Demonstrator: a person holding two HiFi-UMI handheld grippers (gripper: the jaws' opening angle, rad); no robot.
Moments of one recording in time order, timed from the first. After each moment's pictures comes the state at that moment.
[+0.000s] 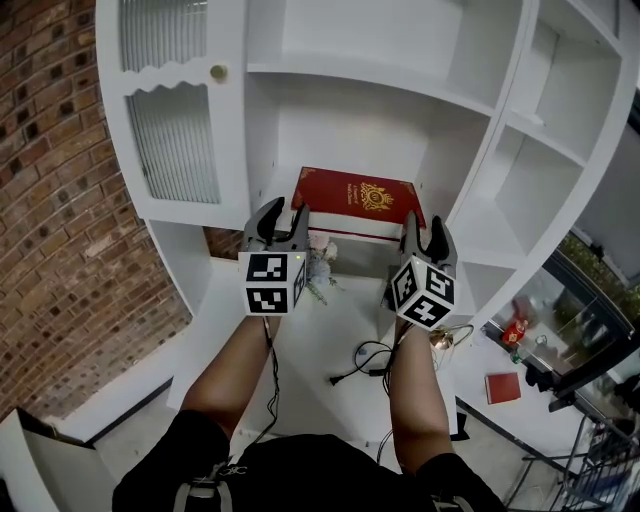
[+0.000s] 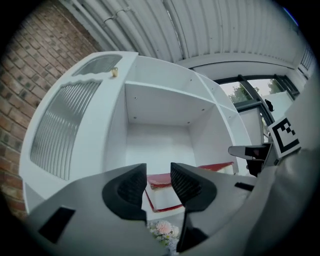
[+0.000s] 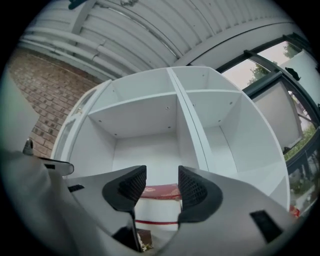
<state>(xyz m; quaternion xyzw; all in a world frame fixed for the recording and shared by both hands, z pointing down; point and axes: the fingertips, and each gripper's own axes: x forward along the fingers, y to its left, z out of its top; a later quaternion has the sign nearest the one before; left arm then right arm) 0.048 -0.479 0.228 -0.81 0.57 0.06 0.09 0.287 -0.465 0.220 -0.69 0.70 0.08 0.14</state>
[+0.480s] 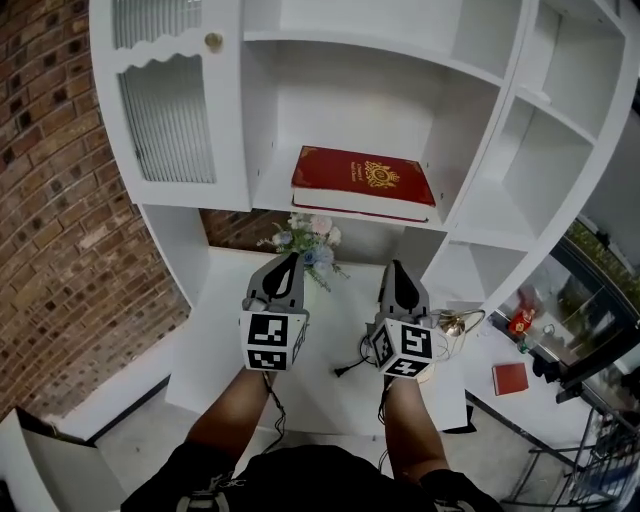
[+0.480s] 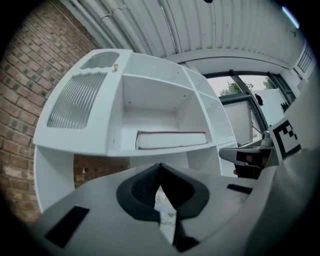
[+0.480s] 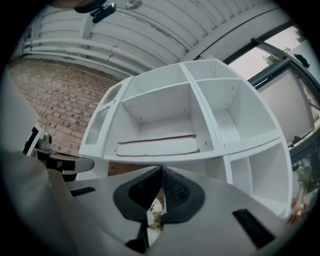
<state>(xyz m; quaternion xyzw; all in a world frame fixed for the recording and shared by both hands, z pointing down) 0.059 -0.415 0.348 -0.83 0.55 0.02 0.07 0.235 -0.409 0.349 -0.63 0.76 0.06 0.09</state>
